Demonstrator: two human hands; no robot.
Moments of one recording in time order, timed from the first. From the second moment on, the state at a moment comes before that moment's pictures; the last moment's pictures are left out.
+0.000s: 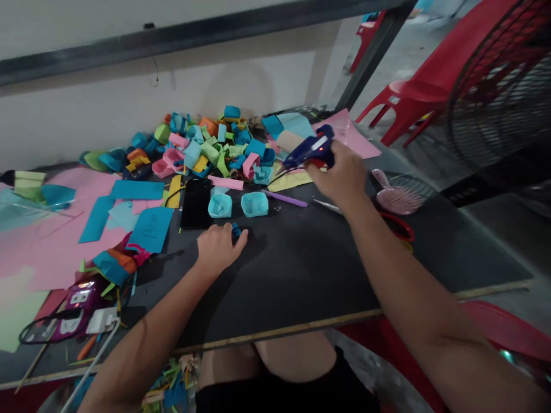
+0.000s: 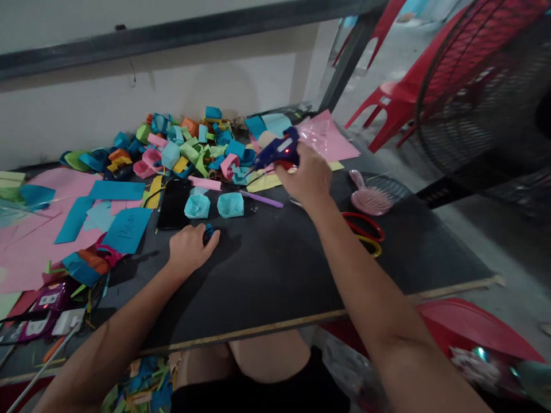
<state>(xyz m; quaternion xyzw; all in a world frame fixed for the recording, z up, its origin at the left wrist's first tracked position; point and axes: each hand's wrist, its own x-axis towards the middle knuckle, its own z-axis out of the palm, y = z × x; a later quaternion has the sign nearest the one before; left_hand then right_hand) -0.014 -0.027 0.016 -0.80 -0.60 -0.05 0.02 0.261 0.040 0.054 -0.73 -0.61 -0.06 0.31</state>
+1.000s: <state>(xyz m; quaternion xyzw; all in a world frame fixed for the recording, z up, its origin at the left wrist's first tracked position) -0.020 -0.018 0.002 -0.82 -0.54 -0.20 -0.03 0.242 0.042 0.028 -0.55 -0.79 -0.10 0.25</state>
